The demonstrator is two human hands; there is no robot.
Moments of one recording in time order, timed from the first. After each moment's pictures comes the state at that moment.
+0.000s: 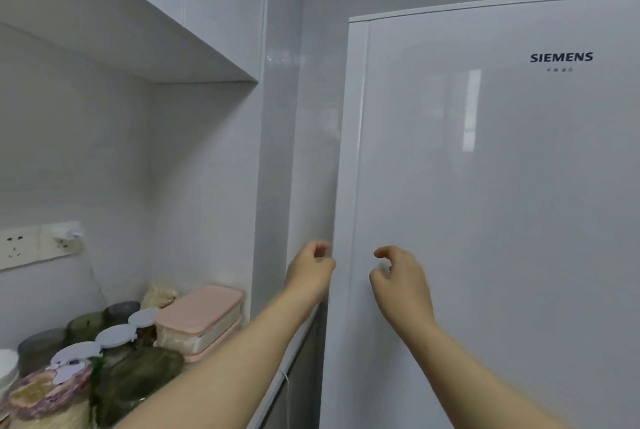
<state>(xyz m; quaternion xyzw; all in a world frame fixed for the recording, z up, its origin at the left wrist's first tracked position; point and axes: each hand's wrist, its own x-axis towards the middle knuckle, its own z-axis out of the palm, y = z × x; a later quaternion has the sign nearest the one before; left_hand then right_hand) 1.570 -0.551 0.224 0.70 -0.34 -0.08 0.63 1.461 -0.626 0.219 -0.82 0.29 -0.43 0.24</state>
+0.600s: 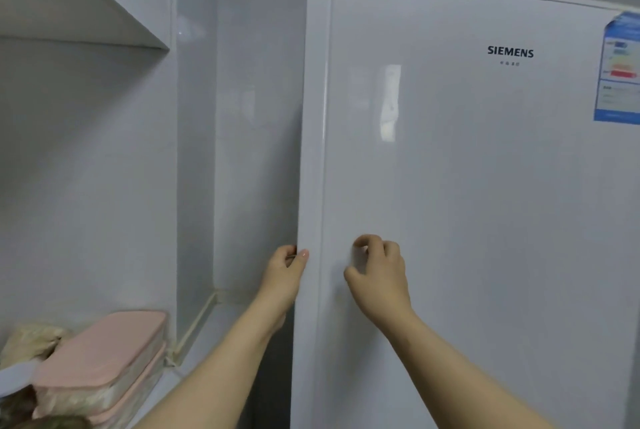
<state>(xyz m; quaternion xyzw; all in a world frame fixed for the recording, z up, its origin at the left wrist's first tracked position) 1.623 -0.603 0.206 0.59 -0.40 -0.18 0.68 1.490 -0.636 0.219 -0.78 0.41 -0.43 0.17</state>
